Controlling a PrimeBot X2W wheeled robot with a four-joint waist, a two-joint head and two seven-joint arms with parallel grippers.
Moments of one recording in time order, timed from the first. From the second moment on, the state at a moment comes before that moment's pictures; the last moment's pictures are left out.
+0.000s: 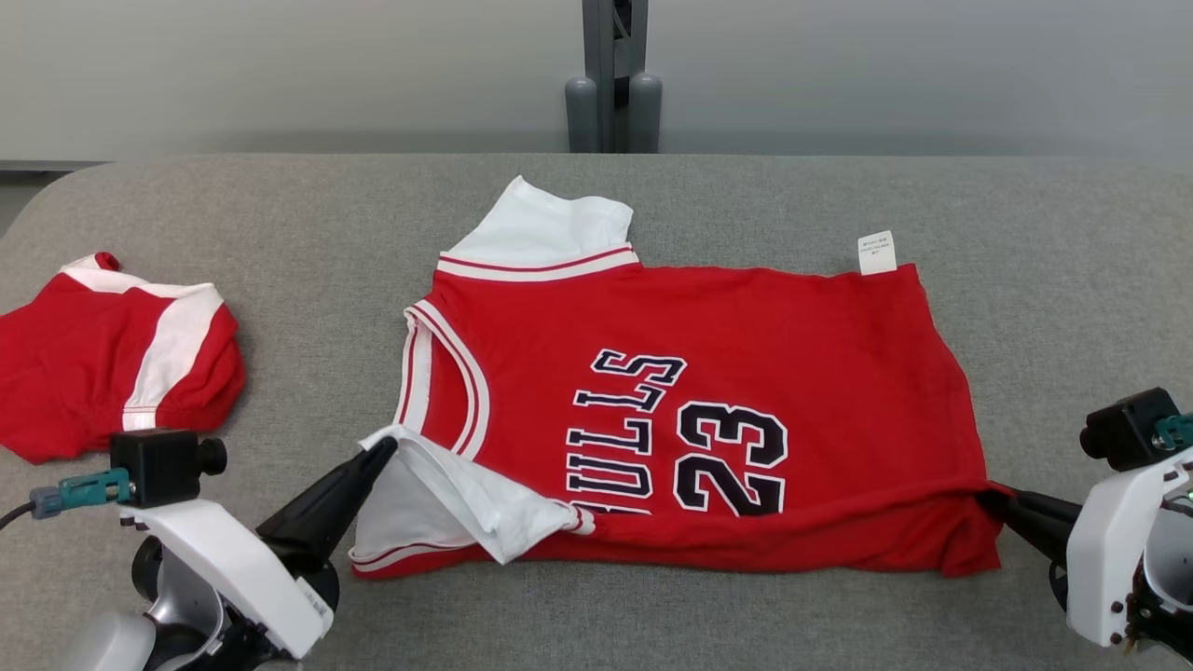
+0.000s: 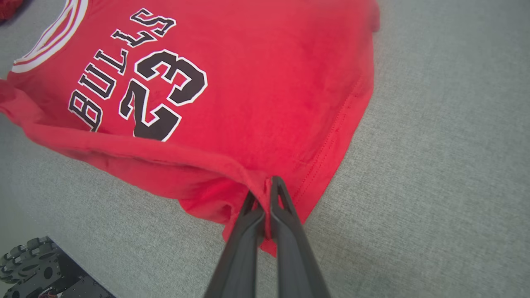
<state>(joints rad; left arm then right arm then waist) -0.10 0.52 -0.37 -0.08 -1.12 -0.10 0.26 -0.32 -0.78 0.66 0.15 0.96 0.13 0.34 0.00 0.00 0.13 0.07</state>
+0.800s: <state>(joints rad) -0.32 0.40 -0.41 0.22 -0.96 -0.04 0.13 -0.41 -0.72 0.68 0.25 0.91 0.13 0.35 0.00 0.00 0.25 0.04</state>
